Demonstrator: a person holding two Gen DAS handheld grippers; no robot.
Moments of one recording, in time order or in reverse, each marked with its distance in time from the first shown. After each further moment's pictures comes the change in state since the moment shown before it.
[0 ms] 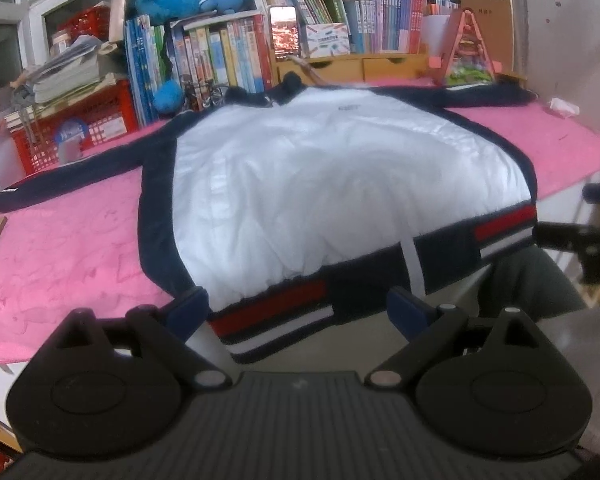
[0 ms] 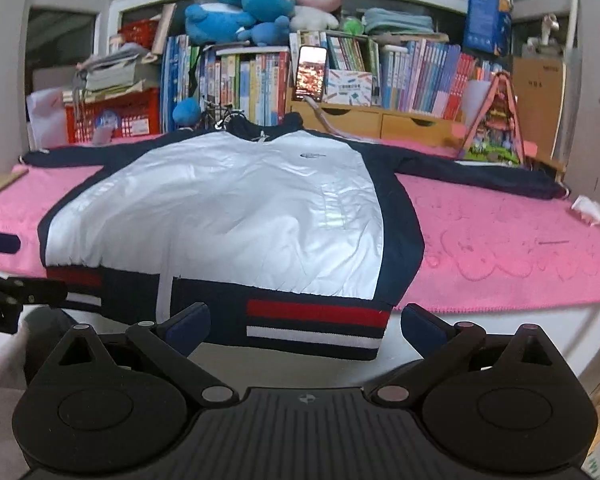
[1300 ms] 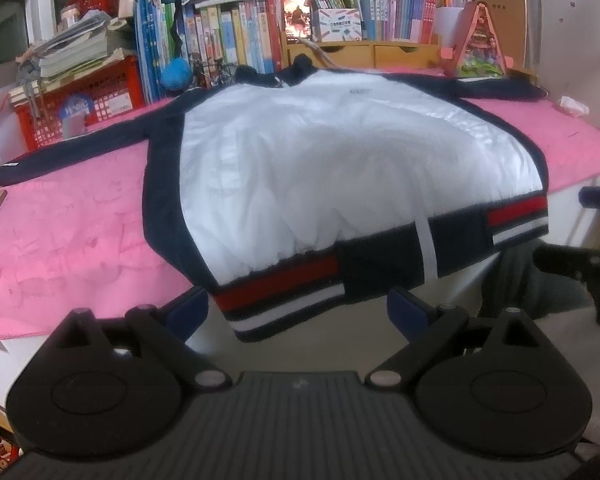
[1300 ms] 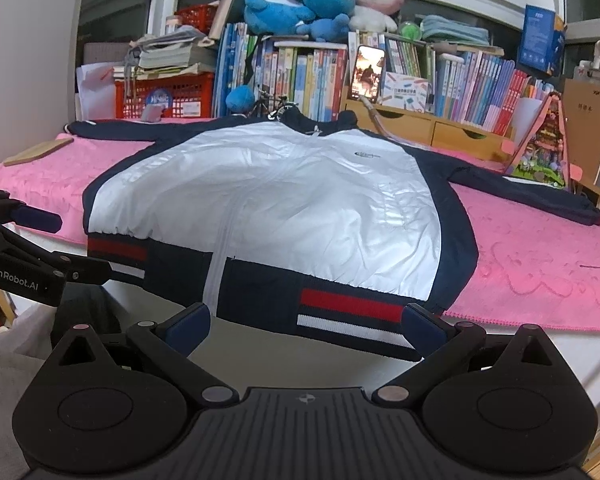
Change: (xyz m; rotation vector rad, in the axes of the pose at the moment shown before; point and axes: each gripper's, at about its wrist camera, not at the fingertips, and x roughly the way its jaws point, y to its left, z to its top) left arm 0.007 0.013 -0.007 -0.048 0.035 -0.015; right arm 0.001 0.011 -0.005 -0.117 -0.004 0.119
